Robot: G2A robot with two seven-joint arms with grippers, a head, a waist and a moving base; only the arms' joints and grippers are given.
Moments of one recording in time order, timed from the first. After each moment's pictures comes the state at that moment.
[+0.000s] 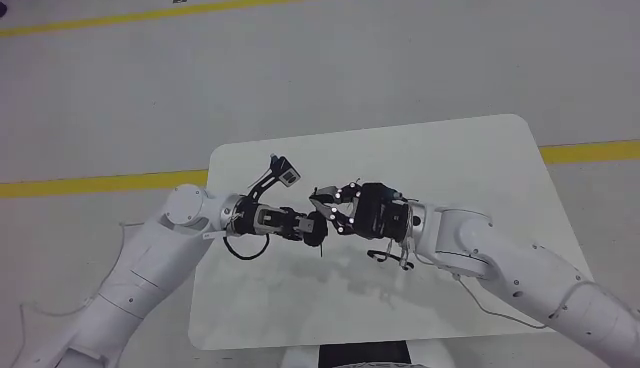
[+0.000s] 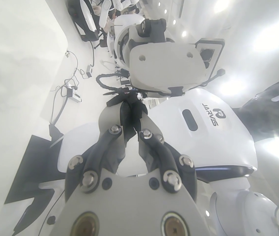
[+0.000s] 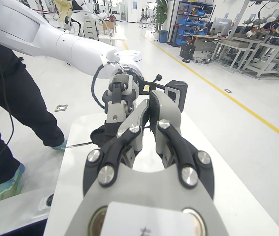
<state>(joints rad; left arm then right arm) 1.07 -0.82 -0.89 -1.55 -0.88 -0.31 -1.34 -1.10 -0.93 0.68 -1.96 -1.01 -0.34 -0.03</state>
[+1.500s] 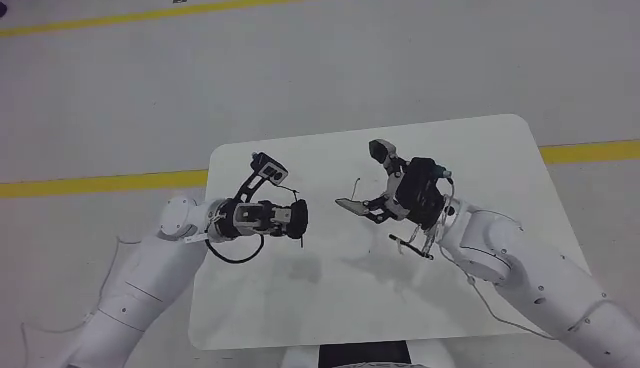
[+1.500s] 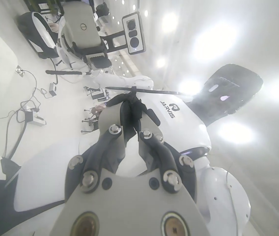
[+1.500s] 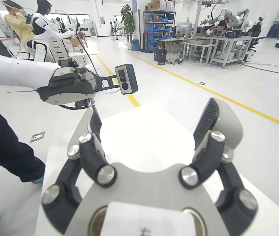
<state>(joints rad) 1.18 -0.84 -0.99 -1.56 -1.14 -0.34 -1.39 -1.30 -0.92 0.91 -1.98 -0.98 -0.28 -0.07</state>
